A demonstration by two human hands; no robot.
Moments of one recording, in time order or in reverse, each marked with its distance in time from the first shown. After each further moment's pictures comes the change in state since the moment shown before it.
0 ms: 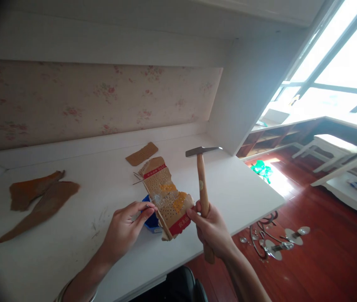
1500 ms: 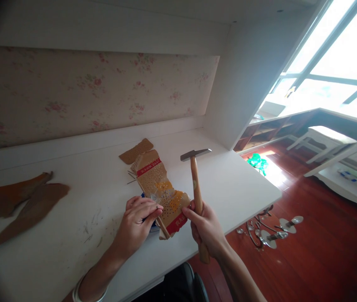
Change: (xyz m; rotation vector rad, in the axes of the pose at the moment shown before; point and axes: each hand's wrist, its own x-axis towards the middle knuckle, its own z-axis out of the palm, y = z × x) left_hand 0.009 -0.019 0.035 0.180 -0.016 0.195; right_hand 0.009 0.014 0.003 0.029 0.001 0.052
